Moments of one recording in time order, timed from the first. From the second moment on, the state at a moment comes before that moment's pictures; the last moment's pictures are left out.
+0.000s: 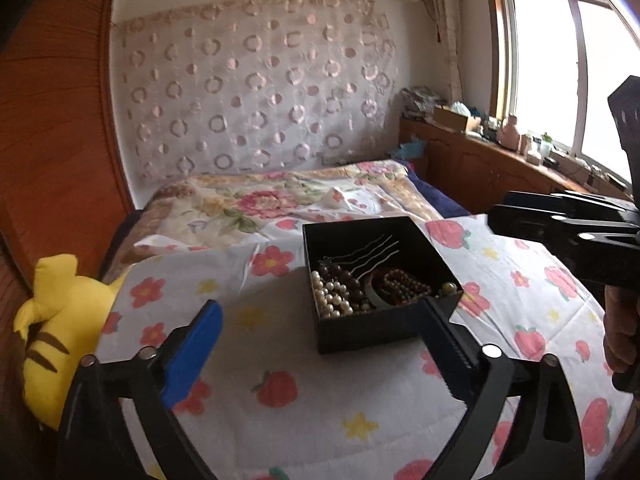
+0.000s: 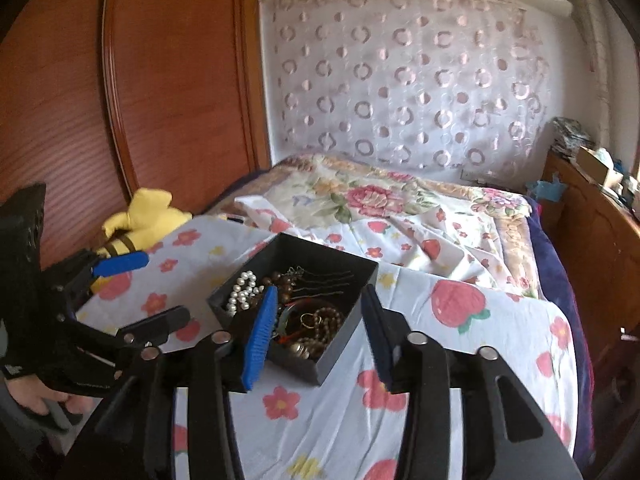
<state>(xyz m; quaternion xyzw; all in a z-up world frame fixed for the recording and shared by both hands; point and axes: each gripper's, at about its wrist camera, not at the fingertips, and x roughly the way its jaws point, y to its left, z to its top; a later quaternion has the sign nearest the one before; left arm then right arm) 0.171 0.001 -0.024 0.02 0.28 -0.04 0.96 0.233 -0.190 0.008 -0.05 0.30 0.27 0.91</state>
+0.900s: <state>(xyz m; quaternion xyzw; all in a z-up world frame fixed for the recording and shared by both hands) 0.048 -0.013 0.001 0.01 0.23 0.00 0.97 0.078 -0.245 0.015 0.00 0.20 0.16 0.97</state>
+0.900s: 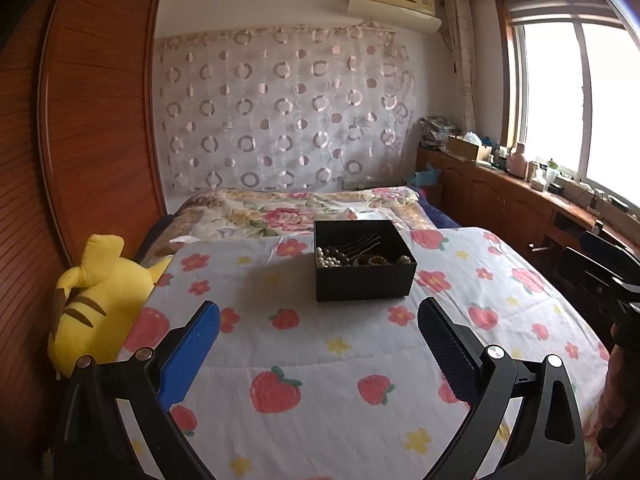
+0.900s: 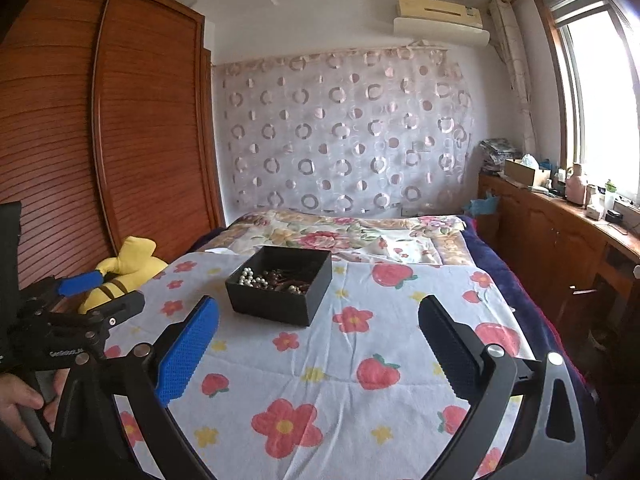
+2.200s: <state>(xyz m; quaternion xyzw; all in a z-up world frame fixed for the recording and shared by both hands) 0.033 -0.020 0.014 0.01 0.22 -0.01 0.97 0.077 -0.244 -0.002 0.01 0.21 0.15 0.97</state>
